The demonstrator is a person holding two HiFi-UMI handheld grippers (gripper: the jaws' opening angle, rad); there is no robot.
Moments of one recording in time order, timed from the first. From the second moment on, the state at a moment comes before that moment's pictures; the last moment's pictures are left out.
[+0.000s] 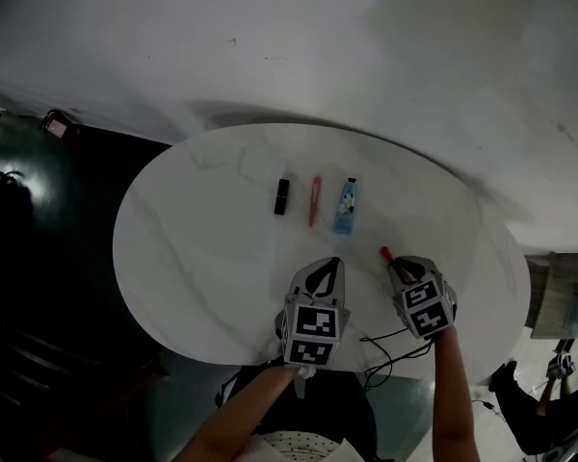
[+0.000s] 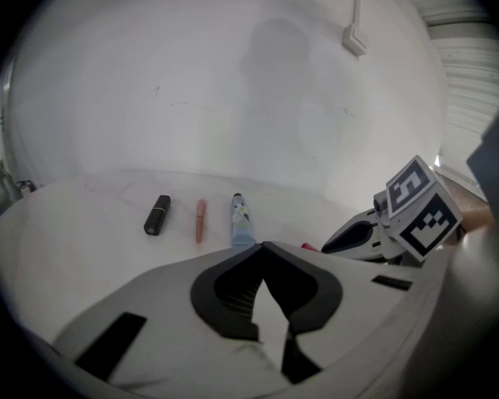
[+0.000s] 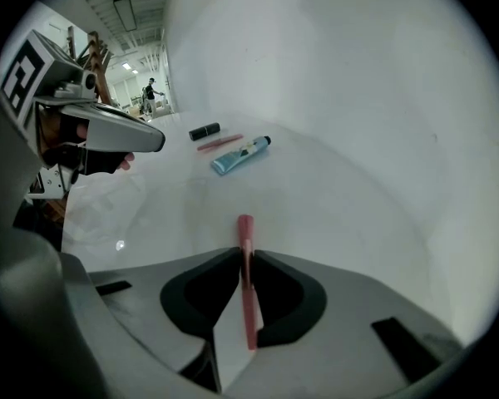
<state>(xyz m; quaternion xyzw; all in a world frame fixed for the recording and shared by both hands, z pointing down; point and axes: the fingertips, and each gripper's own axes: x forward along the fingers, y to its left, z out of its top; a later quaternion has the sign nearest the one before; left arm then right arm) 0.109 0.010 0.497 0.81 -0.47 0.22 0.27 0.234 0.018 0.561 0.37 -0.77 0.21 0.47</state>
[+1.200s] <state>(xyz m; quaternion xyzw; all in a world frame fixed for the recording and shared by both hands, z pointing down) 0.066 -0.007 0.484 0.79 -0.52 0.20 0.27 0.193 -0.026 0.536 0.49 -0.75 0.31 0.31</state>
